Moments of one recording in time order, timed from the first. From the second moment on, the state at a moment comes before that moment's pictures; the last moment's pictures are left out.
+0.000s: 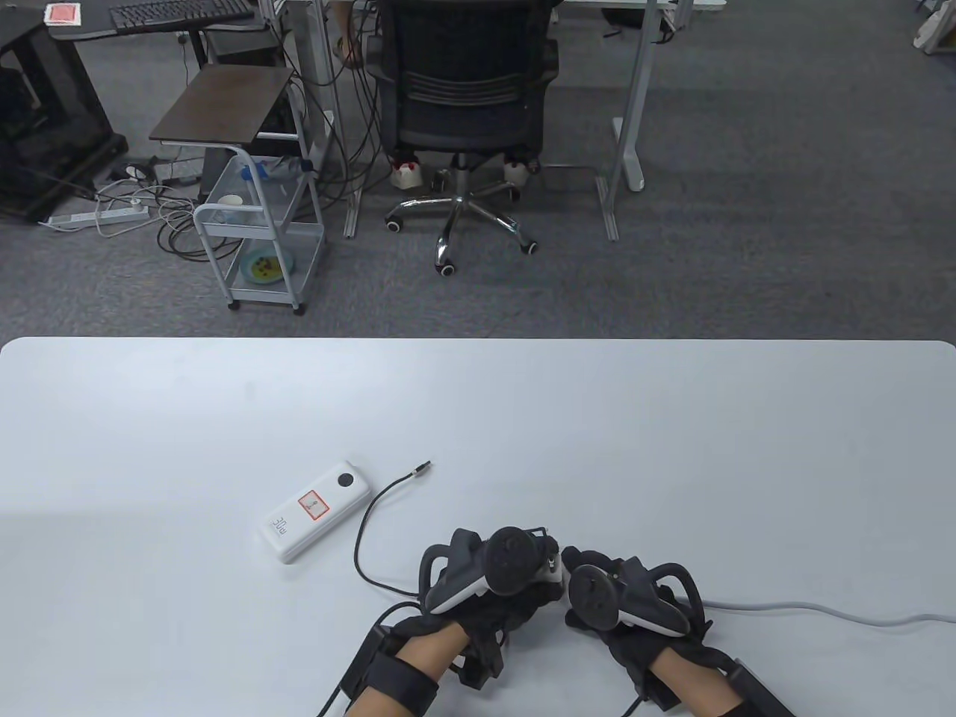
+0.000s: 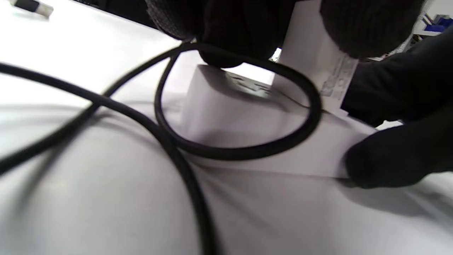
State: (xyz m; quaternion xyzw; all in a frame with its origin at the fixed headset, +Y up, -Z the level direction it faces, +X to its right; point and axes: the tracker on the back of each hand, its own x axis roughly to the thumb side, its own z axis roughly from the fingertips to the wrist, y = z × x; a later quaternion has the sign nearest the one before) left_hand -0.018 -0.732 -0.314 -0.04 -0.22 0.15 0.96; right_hand 0.151 -0.762 -0.303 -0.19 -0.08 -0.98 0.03
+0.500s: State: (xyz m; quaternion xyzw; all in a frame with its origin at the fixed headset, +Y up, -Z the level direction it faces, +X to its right) left_hand -0.020 -0.718 -0.304 -0.01 -0.22 0.15 0.96; right_hand 0.150 -0.762 -0.302 -0.19 -0.08 -0.98 0.04
